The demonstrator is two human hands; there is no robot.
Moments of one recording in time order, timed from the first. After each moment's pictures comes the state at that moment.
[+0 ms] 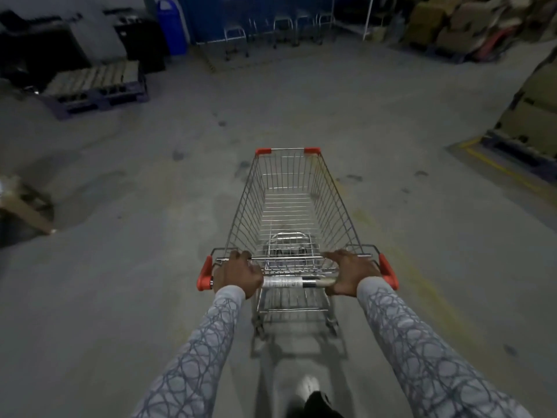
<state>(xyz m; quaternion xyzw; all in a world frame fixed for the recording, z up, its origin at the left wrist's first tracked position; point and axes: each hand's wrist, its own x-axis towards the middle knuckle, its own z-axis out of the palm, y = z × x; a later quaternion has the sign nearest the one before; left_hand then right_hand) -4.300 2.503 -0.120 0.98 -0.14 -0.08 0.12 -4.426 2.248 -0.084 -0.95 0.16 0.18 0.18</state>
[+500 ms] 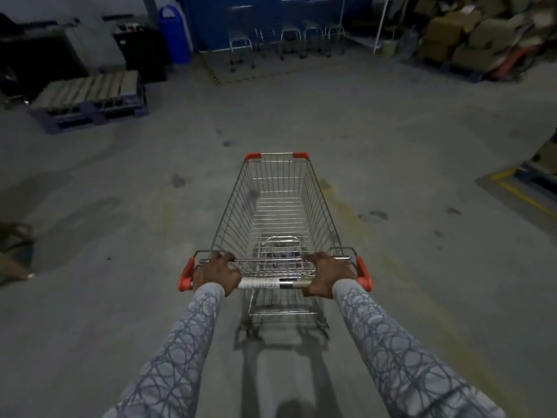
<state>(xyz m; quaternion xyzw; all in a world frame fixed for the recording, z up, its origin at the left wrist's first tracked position) -3.864 2.486 -0.115 0.98 -0.11 -0.13 0.11 -3.987 2.235 -0.082 -0.95 0.15 0.18 0.20</state>
